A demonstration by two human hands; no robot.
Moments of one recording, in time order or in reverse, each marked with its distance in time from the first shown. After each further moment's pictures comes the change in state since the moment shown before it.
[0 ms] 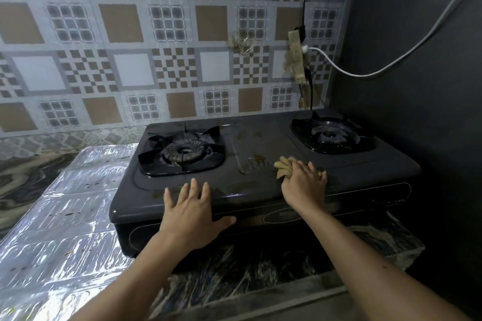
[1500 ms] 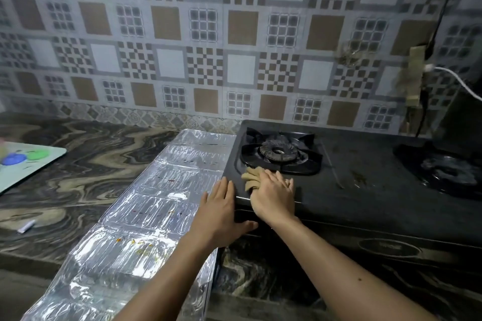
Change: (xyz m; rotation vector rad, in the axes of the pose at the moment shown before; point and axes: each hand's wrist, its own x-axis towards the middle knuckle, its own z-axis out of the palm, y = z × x) left_hand -0.030 -0.126 0.036 -0.222 0.157 -0.139; right_hand -0.087 -0.209 0.069 0.134 -0.235 -0.438
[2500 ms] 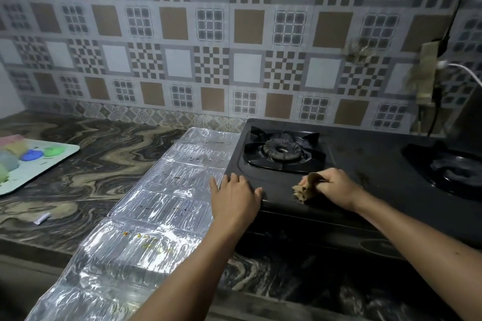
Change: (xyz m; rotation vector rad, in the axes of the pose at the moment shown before) left_hand 0.027 0.039 0.003 0.032 0.201 -0.229; right_hand 0.032 0.116 -0.082 0.280 -0.218 -0.218
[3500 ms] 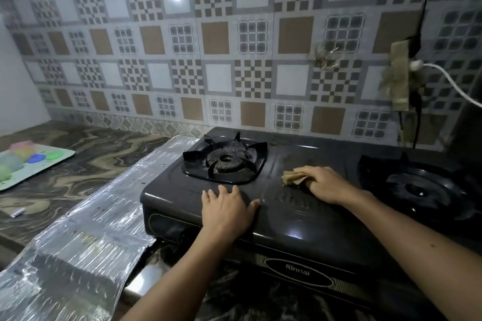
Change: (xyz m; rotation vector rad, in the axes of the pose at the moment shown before) left_hand 0.002 0.184 0.030 0.131 -0.172 -0.193; right_hand 0.030 0.140 -0.120 -0.234 -0.141 -0.118
